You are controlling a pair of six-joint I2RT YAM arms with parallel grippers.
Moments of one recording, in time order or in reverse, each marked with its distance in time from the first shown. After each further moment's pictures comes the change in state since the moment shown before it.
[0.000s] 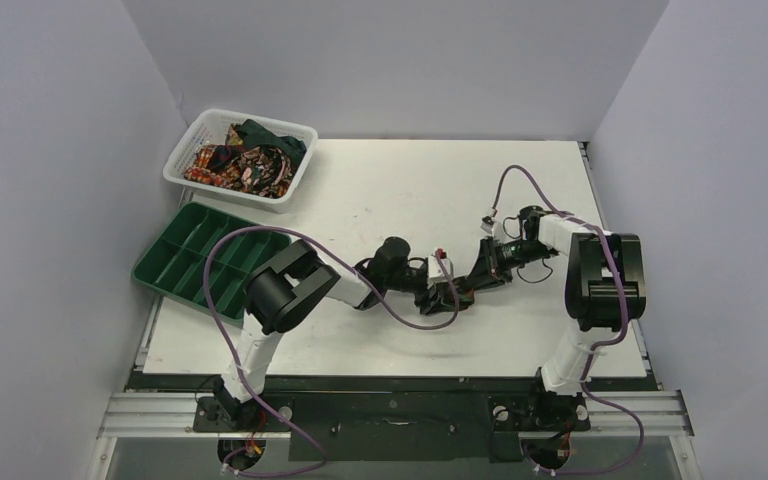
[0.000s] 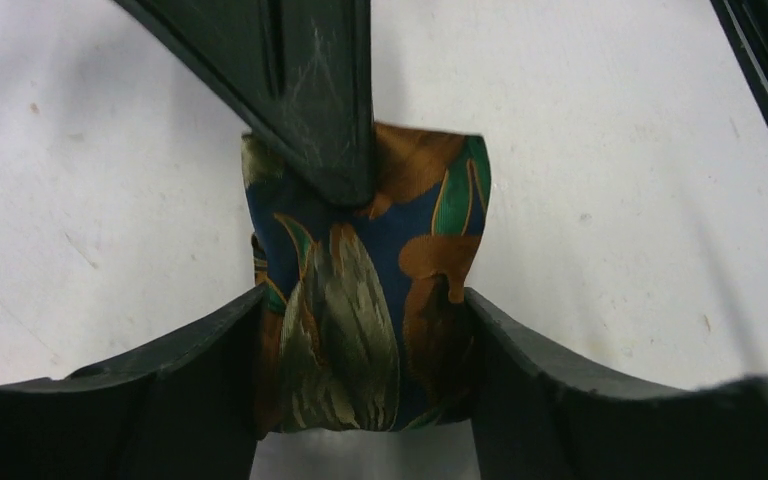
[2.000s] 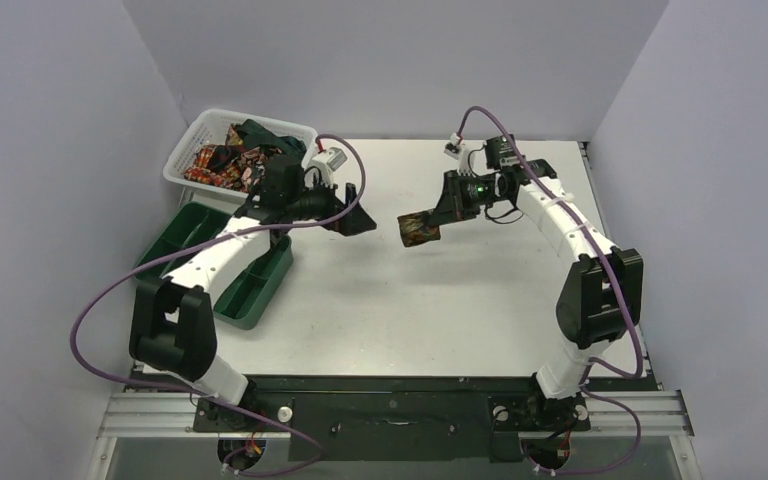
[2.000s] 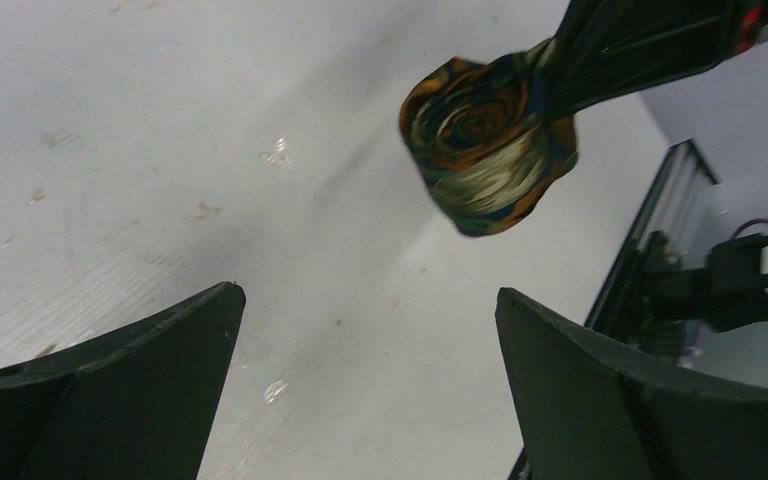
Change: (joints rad) left arm 0.518 -0.606 0.106 -0.966 -0.071 -0.374; right arm 0.262 -0.099 0.470 0.026 0.138 0.119
